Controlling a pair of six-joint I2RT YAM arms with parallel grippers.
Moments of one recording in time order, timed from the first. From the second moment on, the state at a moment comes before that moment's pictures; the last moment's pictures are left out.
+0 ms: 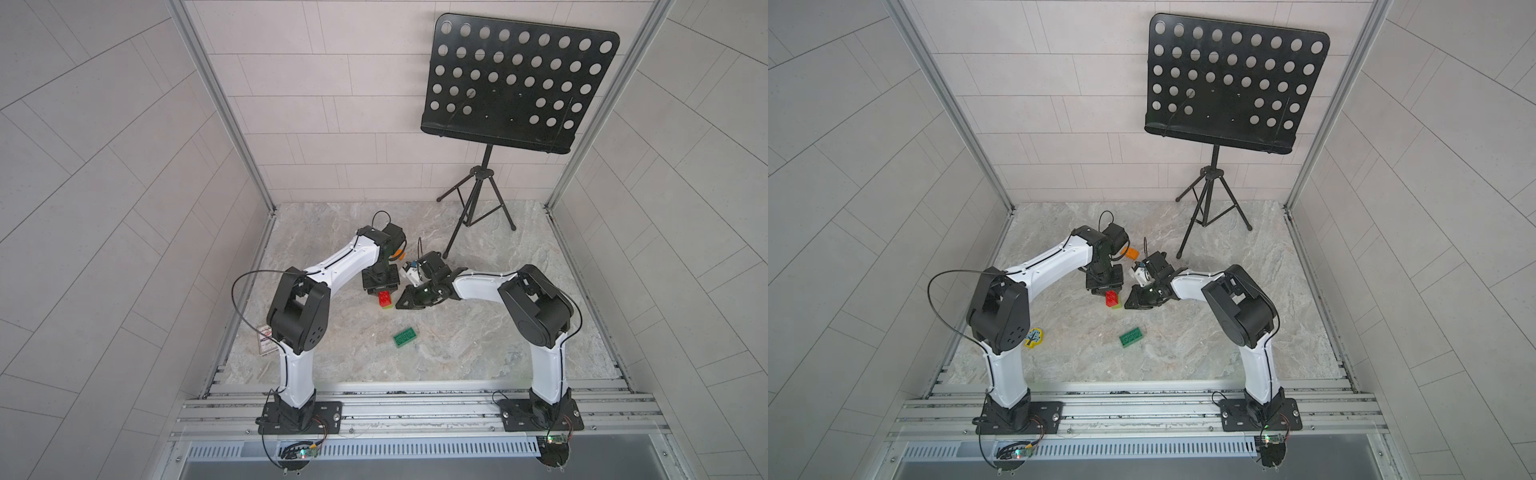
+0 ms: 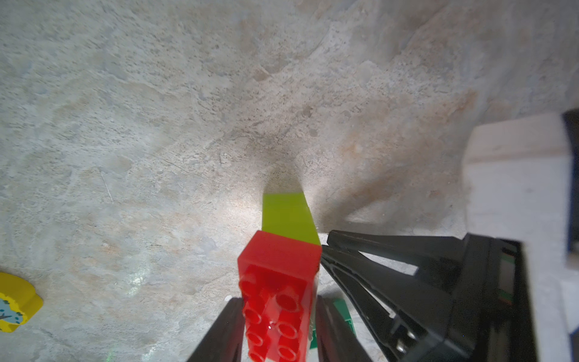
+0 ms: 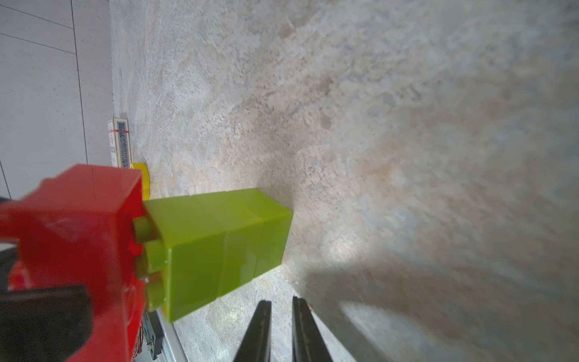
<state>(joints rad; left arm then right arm) -0.55 1.93 1.58 -1.18 0.08 -0.71 0.61 2.00 1.17 -0.15 -0.62 0.50</state>
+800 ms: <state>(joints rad) -0.57 1.97 1.64 -1.20 0.07 -0.72 0.61 2.00 1.17 -0.15 -0.62 0.50</state>
